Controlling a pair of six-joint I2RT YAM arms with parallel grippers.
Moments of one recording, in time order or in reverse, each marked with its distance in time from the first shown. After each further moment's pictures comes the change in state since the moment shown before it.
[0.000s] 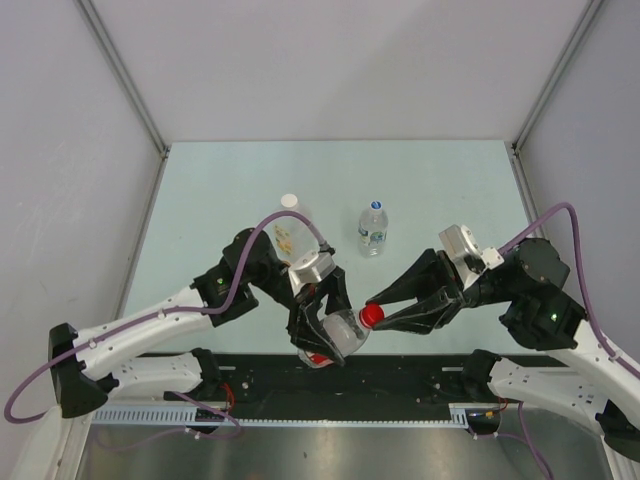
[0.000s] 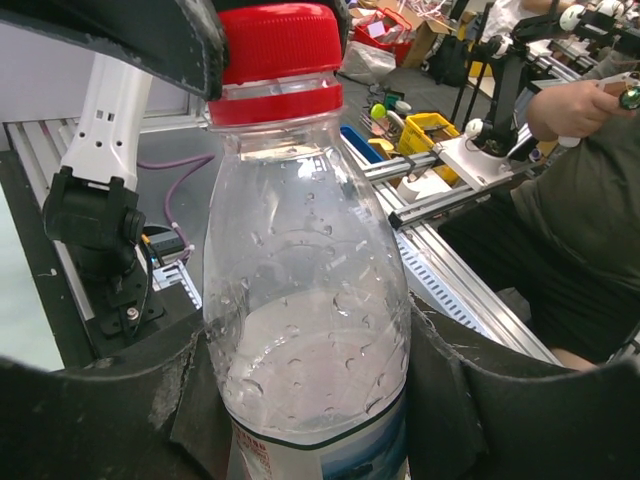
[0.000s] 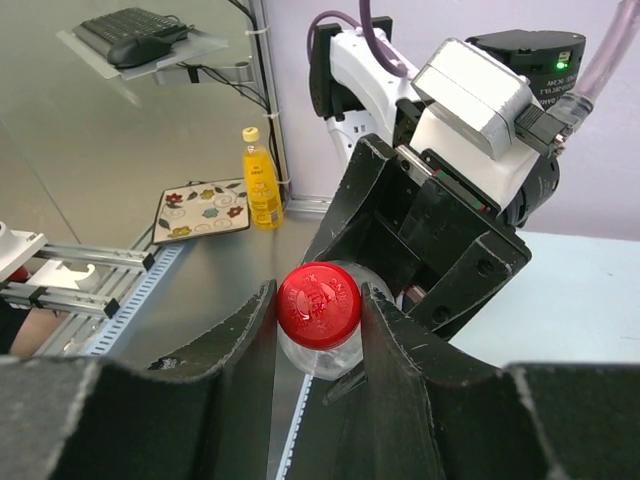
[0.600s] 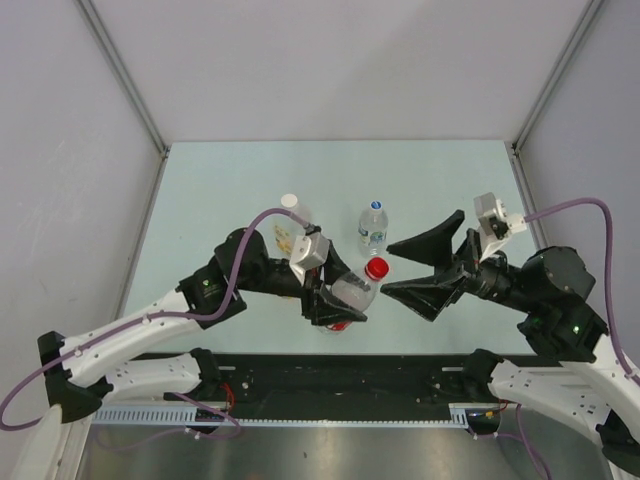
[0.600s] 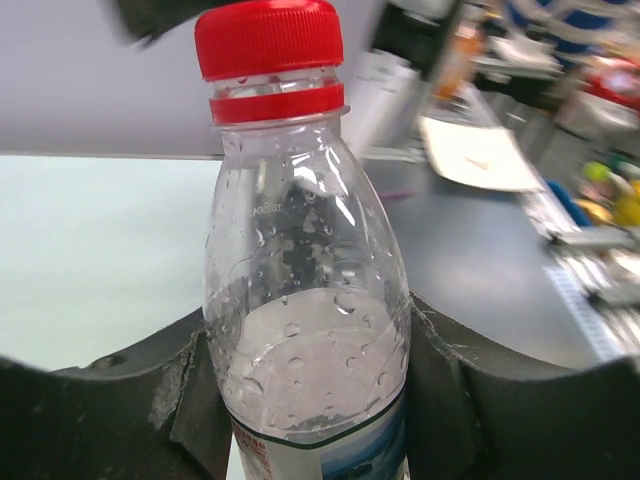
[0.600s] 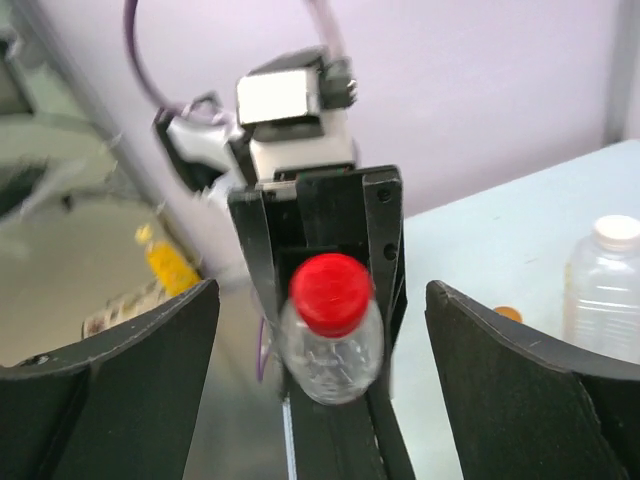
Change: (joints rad) left arm 0.005 -0.052 0.033 -0.172 -0.401 0.222; right arm -0.069 -0.074 0.013 -0.093 0.356 0.167
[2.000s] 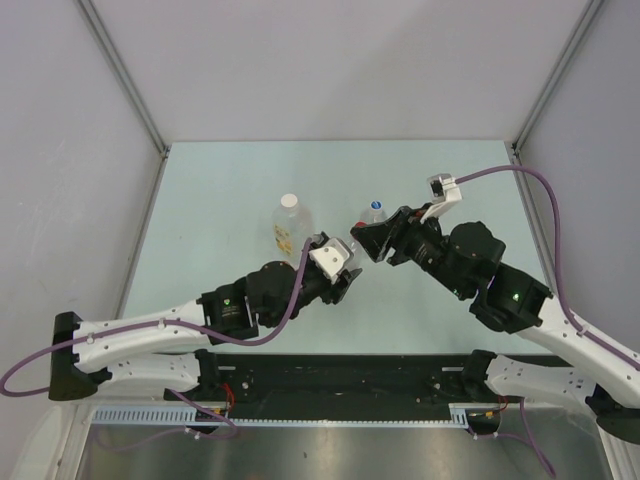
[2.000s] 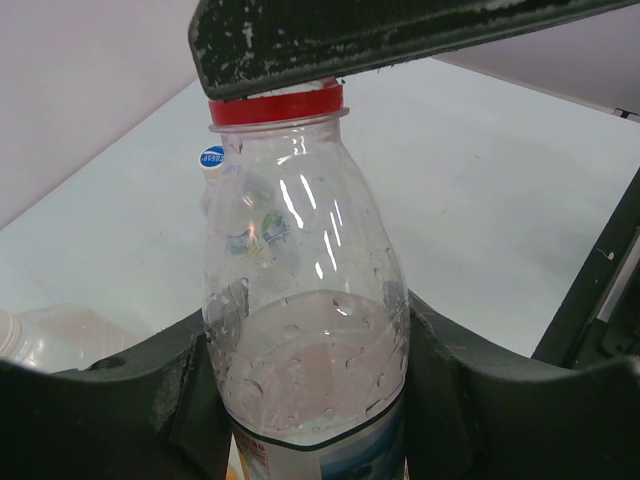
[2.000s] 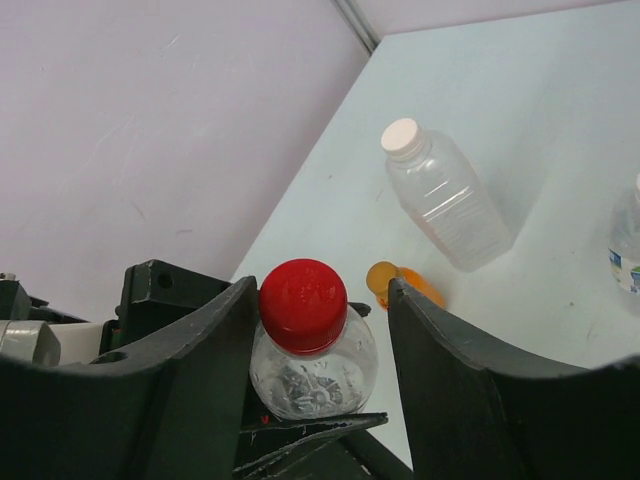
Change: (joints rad) left arm -0.238 0.034 -0.069 -0.058 -1.183 0.273; right arm 0.114 0.220 0.022 -0.092 0.719 0.244
